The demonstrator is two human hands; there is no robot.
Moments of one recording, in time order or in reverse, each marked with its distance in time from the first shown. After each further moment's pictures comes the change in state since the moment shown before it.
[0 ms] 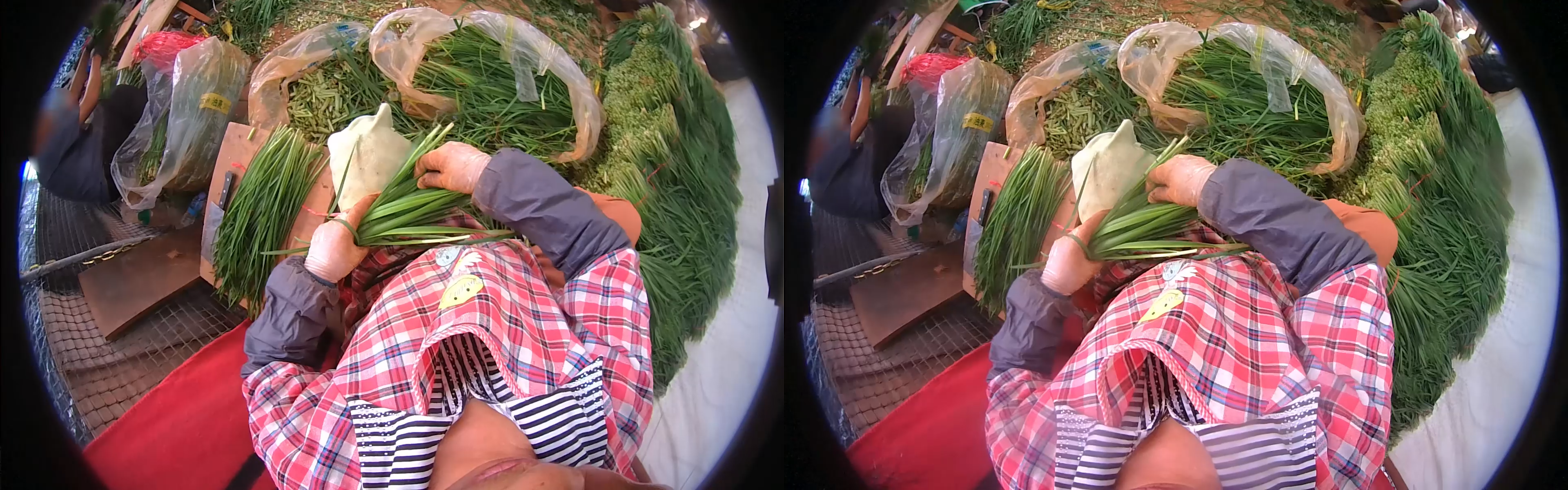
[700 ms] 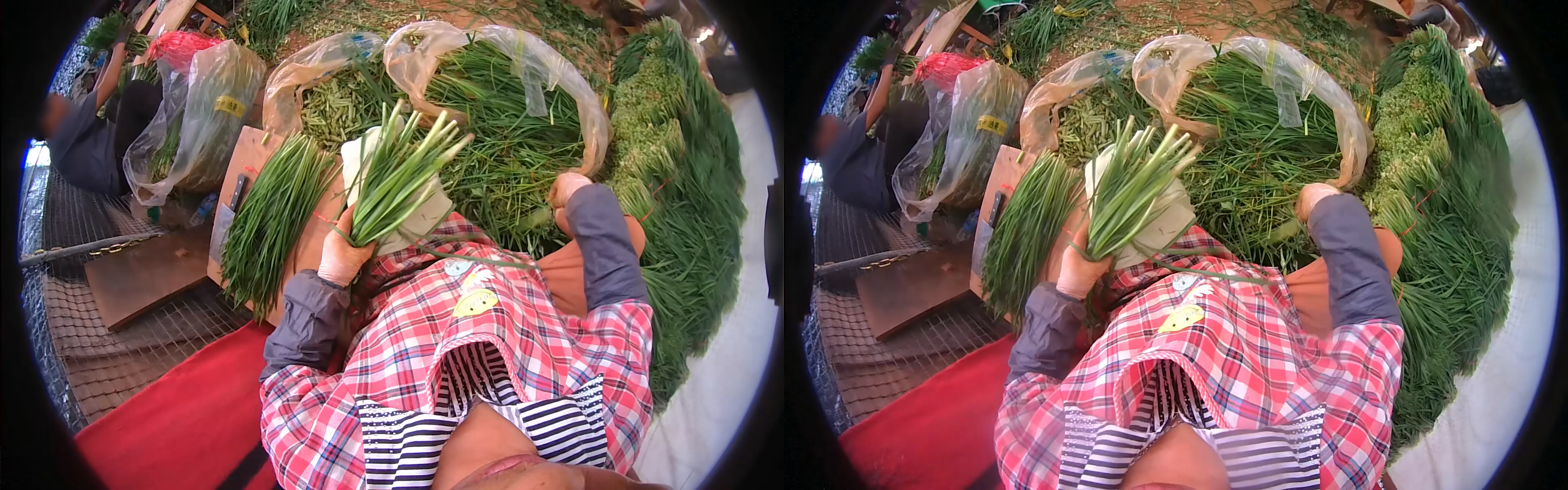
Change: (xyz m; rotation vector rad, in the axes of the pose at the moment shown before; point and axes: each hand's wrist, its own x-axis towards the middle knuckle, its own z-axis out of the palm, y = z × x) left_hand -0.003 -0.049 0.040 -0.514 0.292 -0.121; right_hand -0.103 0.150 -0.030 -0.326 -0.069 0.595
